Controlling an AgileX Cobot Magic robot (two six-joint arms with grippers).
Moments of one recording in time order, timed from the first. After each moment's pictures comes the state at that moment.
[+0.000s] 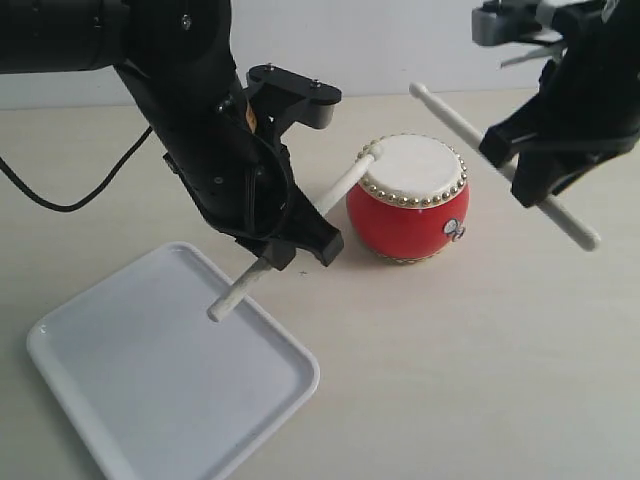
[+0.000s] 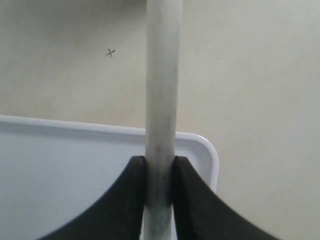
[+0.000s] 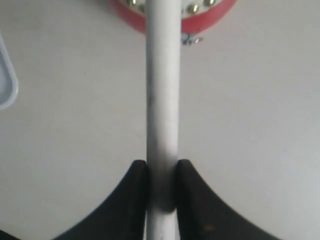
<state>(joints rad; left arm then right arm) -0.80 1.78 -1.35 -0.07 0.97 0.00 0.34 1.53 -1.25 0.10 1.21 -0.16</state>
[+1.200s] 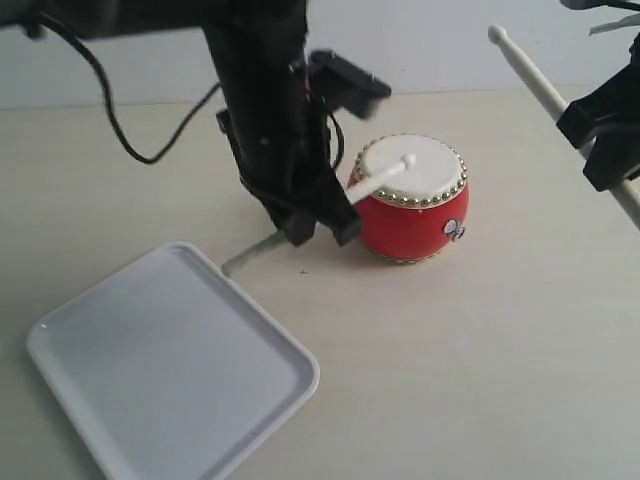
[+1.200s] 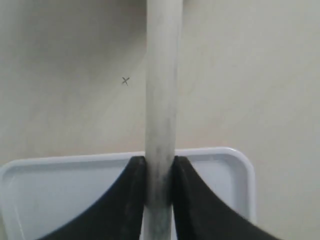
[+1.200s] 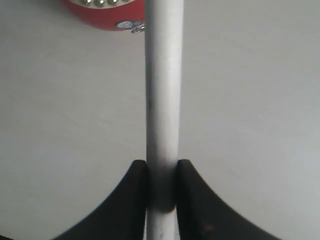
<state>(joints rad) -0.80 2.02 -1.68 0.00 1.20 0.17 0.24 1.40 -1.19 0.06 1.23 -0.15</state>
